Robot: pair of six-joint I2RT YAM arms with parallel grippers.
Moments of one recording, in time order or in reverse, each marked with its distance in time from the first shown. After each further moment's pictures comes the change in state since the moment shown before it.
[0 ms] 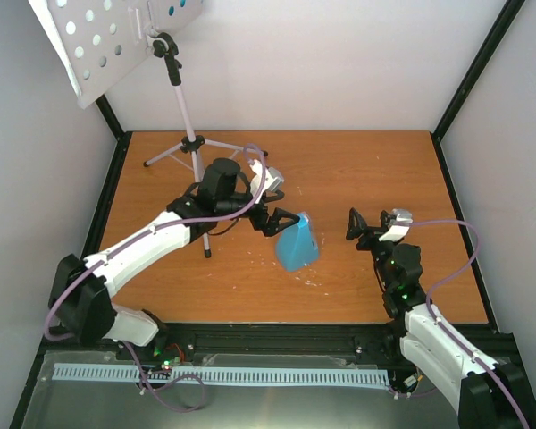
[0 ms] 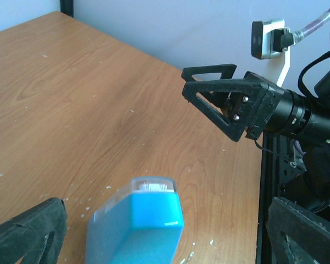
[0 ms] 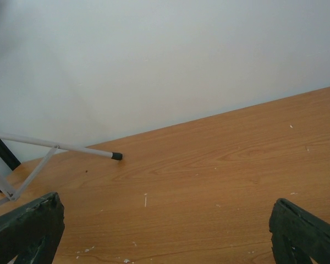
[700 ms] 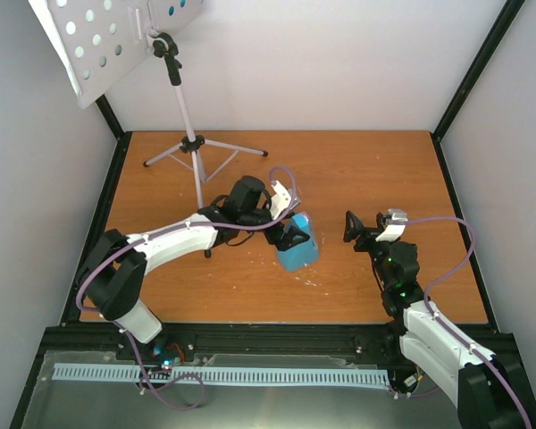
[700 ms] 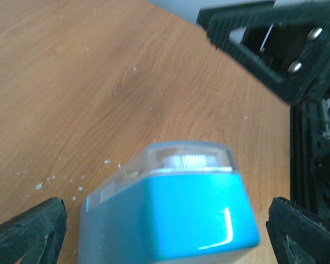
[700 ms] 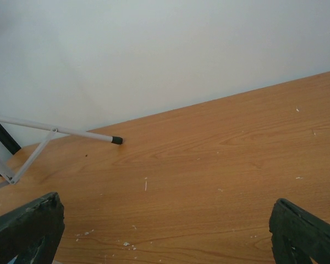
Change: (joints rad) left arm -0.066 0.217 -0.047 0.143 -0.035 0.044; right arm 0.000 0.056 0.000 0.003 -0.034 0.000
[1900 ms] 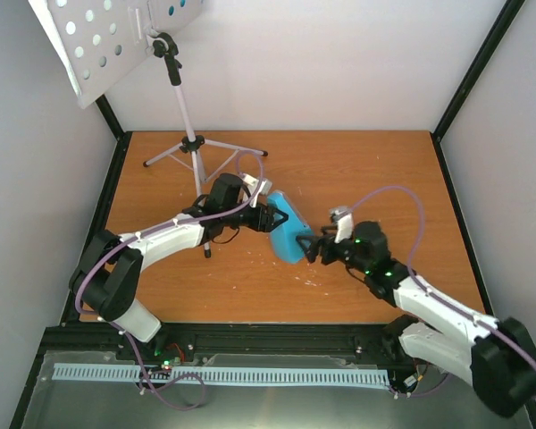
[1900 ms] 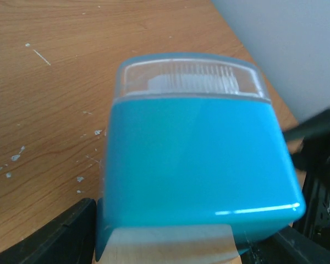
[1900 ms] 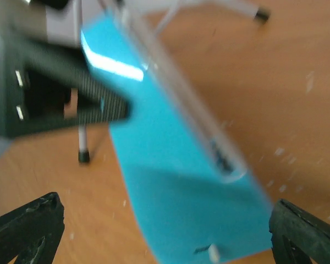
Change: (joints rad) left arm 0.126 -0.020 -0.123 0.108 -0.045 -0.373; right arm 0.201 0.129 0.251 -0.378 -0.346 0.016
